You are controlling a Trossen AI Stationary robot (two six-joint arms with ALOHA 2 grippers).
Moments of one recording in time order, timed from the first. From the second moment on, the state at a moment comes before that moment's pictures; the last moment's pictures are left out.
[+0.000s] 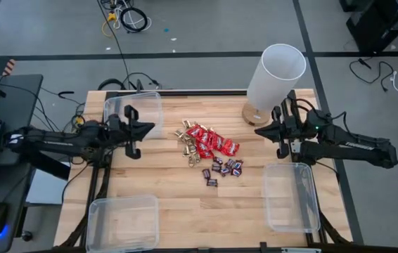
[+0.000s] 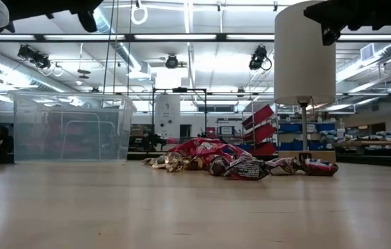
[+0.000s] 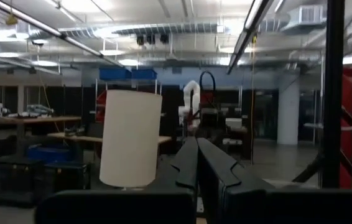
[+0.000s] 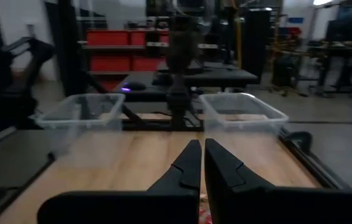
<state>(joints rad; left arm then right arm) 0.00 0.64 0.36 0.66 -0.17 0.01 -0.25 0.42 0.44 -0.01 -0.29 0.01</state>
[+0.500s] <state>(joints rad) 0.00 0.56 0.41 0.37 -0.24 0.00 -0.16 0.27 0.44 -0.04 -0.30 0.22</state>
